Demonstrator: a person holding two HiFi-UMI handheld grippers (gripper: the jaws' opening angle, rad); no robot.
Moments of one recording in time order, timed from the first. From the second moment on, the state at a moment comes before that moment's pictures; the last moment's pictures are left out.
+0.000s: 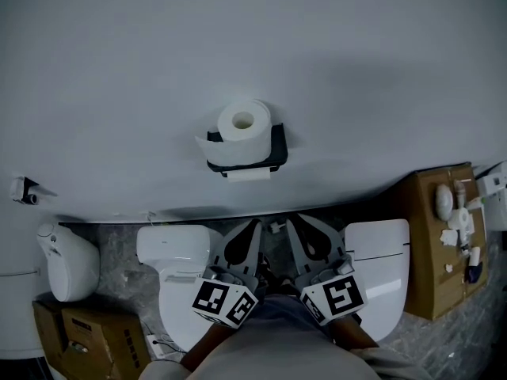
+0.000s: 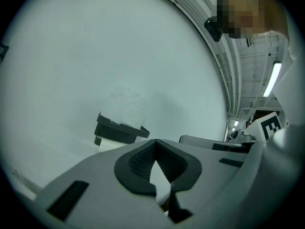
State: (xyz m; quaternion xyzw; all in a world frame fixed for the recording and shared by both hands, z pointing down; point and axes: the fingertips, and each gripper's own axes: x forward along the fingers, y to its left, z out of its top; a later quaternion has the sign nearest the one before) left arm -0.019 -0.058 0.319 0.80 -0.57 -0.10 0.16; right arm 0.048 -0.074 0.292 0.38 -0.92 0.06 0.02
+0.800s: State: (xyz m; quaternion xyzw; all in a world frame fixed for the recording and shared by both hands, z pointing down) left arm -0.085 -0.119 0.345 0.71 -0.50 -0.36 0.33; right arm 0.009 -0.122 0.286 0.40 -0.92 0.04 0.01
